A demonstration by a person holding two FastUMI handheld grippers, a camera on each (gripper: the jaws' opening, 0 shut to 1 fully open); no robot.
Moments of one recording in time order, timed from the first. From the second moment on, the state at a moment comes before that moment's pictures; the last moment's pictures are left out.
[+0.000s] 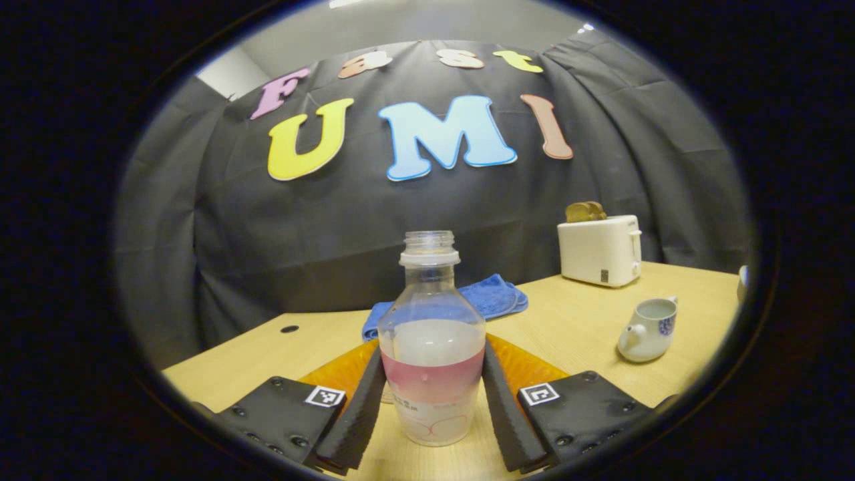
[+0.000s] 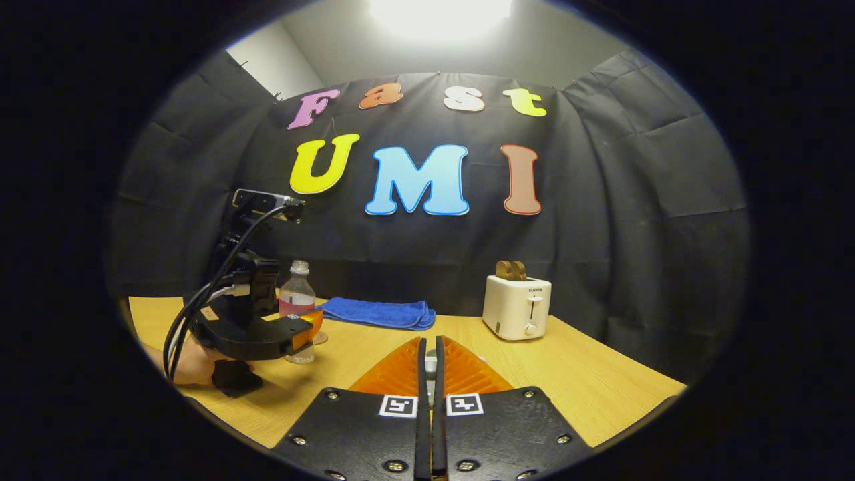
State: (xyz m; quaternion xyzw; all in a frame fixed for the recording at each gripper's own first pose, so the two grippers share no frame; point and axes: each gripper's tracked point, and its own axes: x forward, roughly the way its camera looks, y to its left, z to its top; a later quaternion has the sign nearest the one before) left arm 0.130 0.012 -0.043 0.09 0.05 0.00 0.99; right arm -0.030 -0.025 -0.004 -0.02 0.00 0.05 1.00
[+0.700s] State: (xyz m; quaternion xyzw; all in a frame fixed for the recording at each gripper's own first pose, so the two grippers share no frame) left arm 0.122 -0.063 -0.061 0.39 0.09 -0.07 0.92; right arm -0.100 -0.036 -0.034 -0.02 0.03 0.05 1.00
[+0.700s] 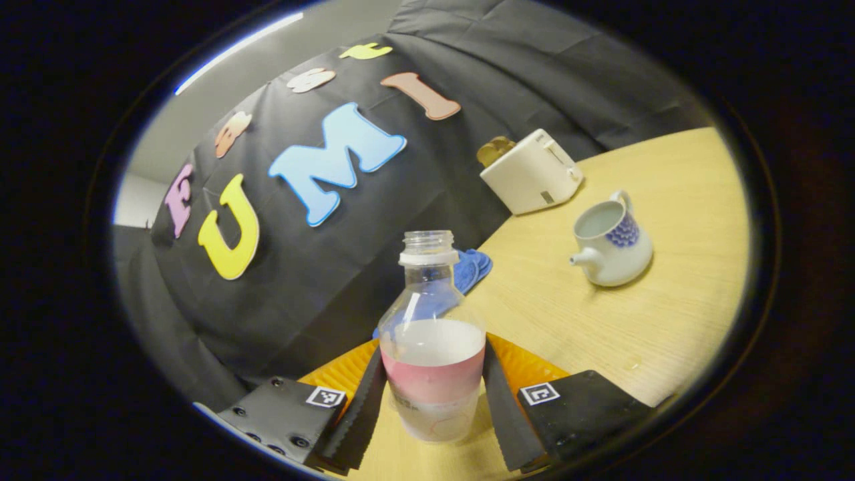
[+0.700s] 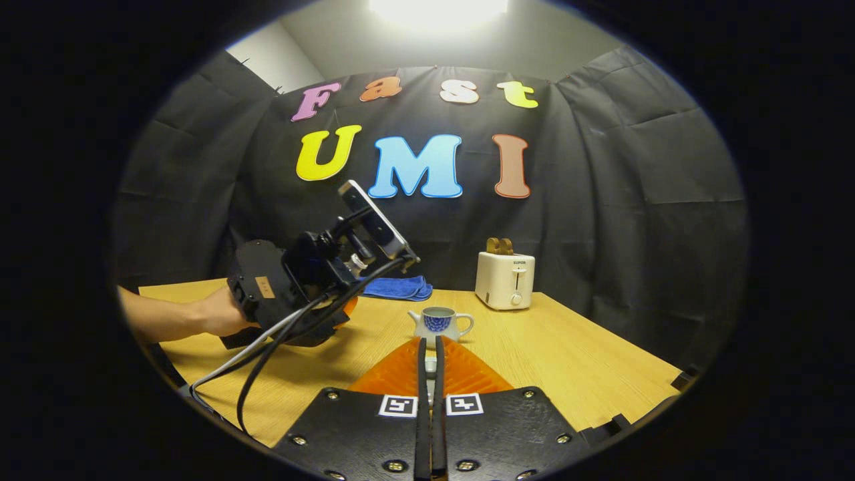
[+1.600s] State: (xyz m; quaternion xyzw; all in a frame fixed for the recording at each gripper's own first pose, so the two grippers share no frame) left arm 0.136 -0.140 -0.096 0.60 0.11 -0.14 0.78; right arm -0.111 -0.056 -0.054 0.00 0.05 0.04 1.00
